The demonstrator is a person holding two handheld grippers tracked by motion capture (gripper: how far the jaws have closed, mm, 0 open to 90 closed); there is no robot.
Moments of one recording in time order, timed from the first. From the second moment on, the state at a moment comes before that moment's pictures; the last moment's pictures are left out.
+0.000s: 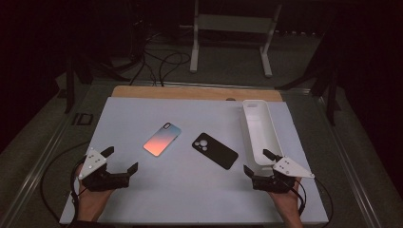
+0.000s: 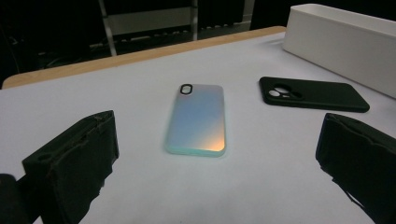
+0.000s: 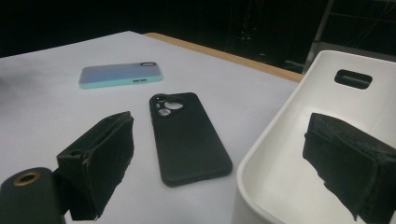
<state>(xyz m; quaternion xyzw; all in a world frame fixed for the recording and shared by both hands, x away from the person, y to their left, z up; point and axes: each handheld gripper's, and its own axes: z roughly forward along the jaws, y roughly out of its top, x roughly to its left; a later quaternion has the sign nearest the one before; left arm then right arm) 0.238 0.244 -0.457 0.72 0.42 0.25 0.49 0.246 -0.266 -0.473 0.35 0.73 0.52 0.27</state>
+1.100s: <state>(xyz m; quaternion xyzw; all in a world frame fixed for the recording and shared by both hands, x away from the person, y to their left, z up) 0.285 0.225 -0.443 0.74 0.41 0.24 0.48 0.249 -0.268 -0.478 0.36 0.73 0.52 0.27</state>
